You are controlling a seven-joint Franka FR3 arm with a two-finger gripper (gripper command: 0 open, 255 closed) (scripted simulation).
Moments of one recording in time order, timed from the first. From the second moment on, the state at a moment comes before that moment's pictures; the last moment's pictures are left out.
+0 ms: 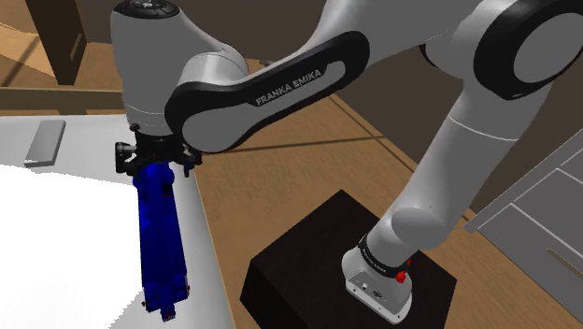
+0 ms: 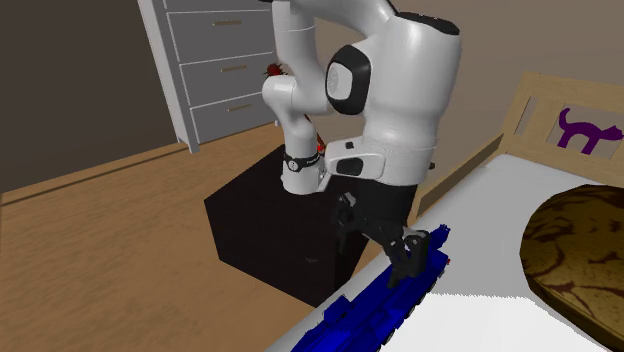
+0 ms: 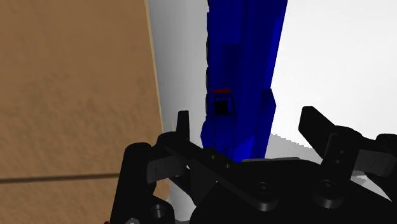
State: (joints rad) arm 0.05 0.13 0.71 -2.08 -0.27 2.25 1.25
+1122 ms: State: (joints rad) arm 0.11 0.29 0.67 -2.04 -0.44 2.31 1.40
